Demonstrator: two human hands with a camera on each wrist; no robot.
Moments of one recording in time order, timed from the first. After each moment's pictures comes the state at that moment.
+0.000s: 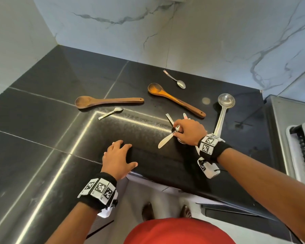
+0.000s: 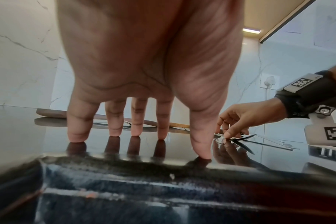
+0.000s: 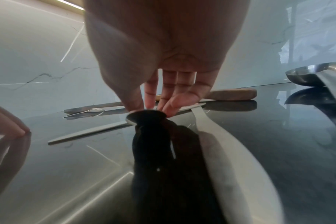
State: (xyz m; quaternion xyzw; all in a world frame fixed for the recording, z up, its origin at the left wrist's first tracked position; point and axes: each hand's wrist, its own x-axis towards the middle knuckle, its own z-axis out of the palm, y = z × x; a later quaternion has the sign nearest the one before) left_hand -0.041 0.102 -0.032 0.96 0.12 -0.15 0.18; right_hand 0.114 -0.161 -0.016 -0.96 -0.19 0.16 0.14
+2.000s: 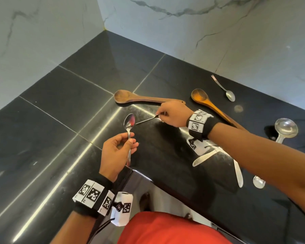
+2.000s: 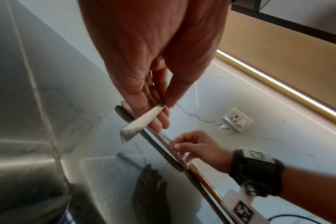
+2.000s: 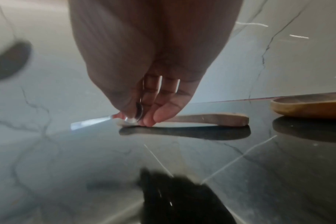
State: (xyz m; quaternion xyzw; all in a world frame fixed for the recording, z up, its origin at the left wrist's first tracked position) left_hand -0.042 0.174 0.004 0.62 0.33 0.12 0.70; right_hand 0.198 0.048 -0.001 -0.85 -0.50 0.13 0.12
